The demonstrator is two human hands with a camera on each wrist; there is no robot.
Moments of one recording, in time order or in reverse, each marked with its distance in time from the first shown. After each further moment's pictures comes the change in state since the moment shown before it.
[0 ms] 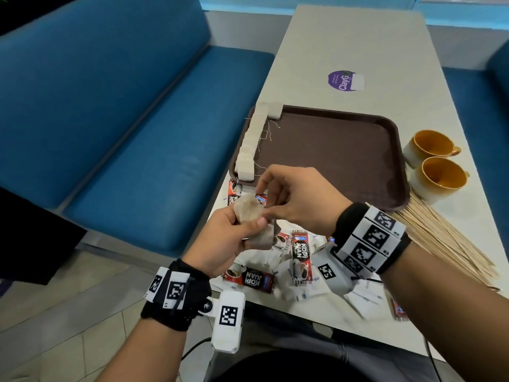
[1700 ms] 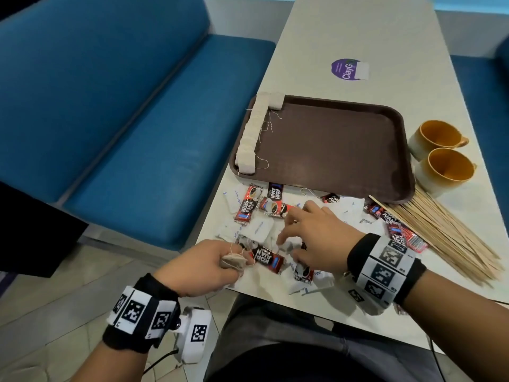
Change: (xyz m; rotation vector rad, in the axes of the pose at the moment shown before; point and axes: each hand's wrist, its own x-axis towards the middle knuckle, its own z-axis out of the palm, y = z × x) left_hand -0.039 0.000 -0.044 0.974 -0.228 -0.245; right_hand -0.045 0.046 0.030 -0.595 -0.363 0.060
